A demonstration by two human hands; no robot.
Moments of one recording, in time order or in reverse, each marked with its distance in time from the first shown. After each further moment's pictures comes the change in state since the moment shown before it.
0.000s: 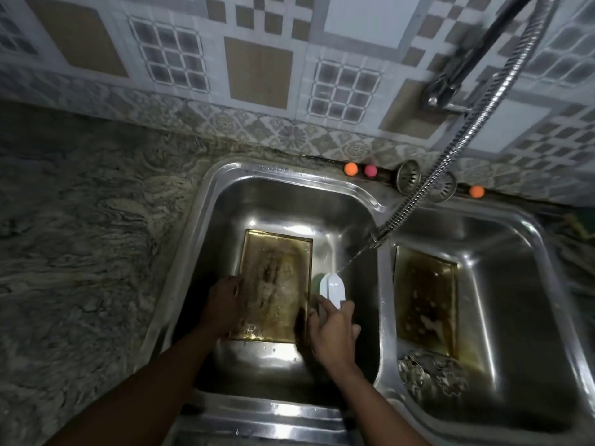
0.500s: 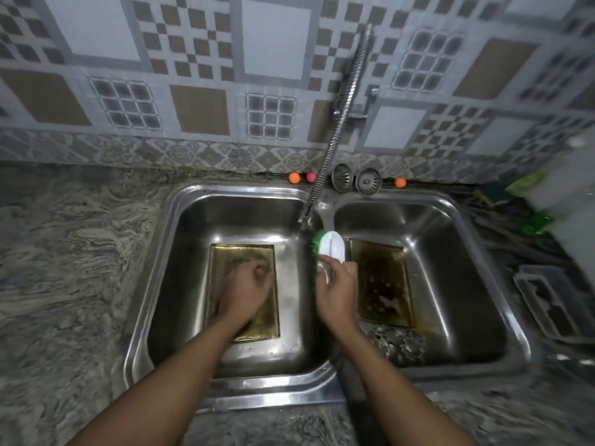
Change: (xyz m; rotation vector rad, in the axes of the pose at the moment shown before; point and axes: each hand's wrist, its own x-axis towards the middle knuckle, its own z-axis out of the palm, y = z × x) left_hand -0.046 0.116 0.021 -0.110 0.069 0.257; right_hand -0.019 0.002 -0.091 0.400 0.378 -0.171
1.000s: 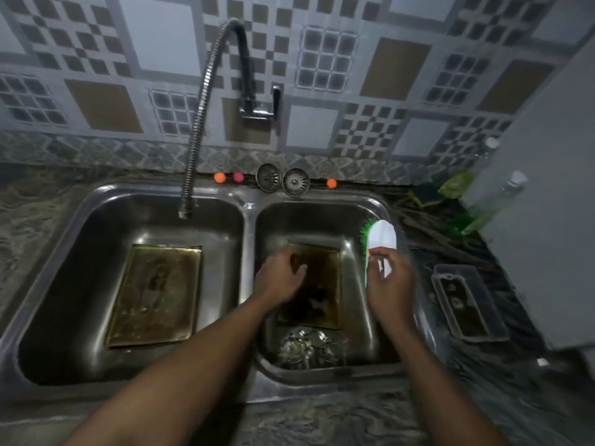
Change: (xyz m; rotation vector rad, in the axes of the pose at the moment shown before) left_hand -0.011 0.177 0.181 0.111 -0.150 0.182; right_hand 0.072 0.100 -0.244 -0.067 0.218 -0.113
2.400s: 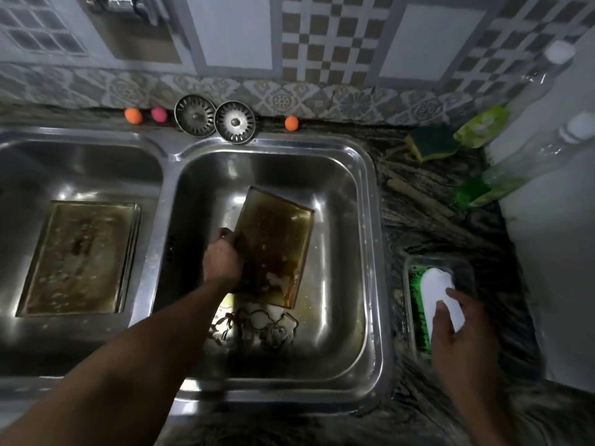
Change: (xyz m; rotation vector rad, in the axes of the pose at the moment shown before) left_hand 0.064 -0.044 0.132 0.321 0.110 -0.453; right_hand 0.062 0.195 -0.132 -0.304 -0.118 0.184
